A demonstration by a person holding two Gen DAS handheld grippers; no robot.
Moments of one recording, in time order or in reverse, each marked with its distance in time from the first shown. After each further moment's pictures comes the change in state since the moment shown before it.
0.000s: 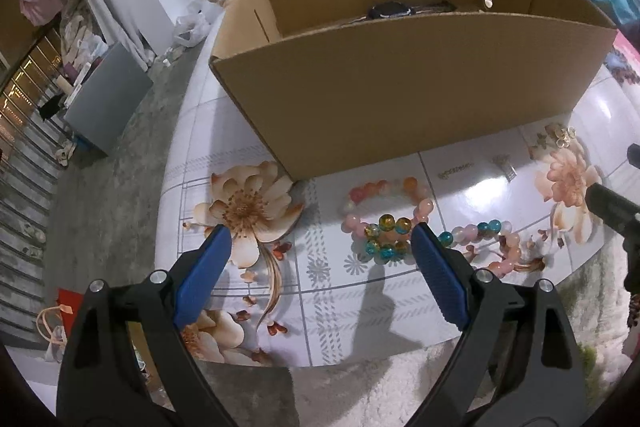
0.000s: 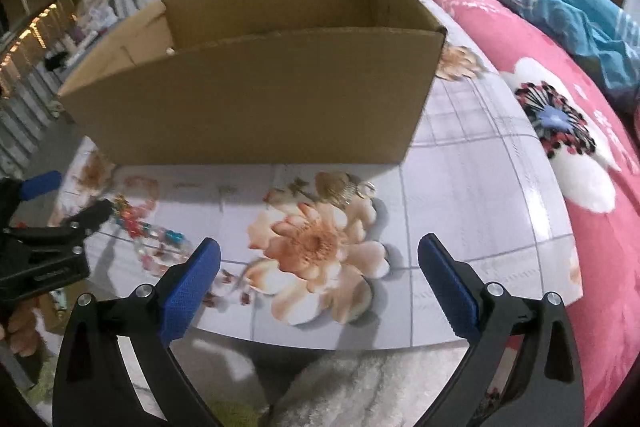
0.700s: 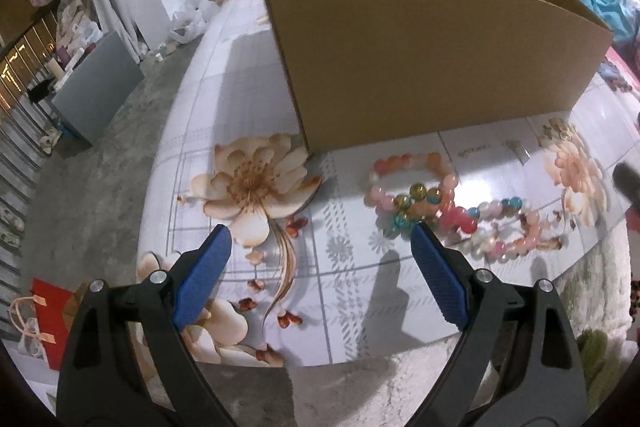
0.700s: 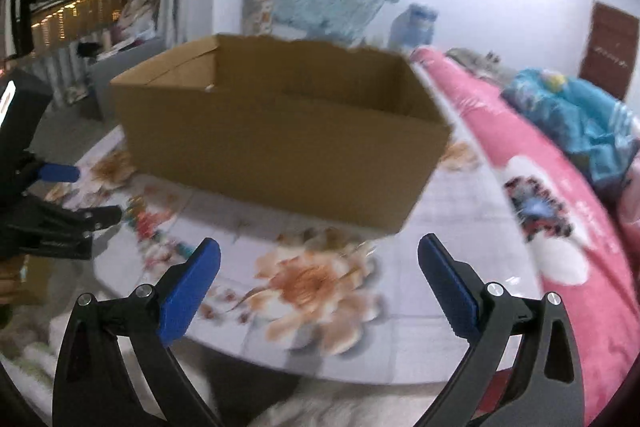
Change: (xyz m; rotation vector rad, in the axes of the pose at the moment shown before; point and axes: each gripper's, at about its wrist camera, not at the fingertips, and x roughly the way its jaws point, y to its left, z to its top) left arm 0.020 0.035 -0.035 -0.062 -0.055 -0.075; right arm -0.033 0.021 -0.029 -0.206 -0.299 0.041
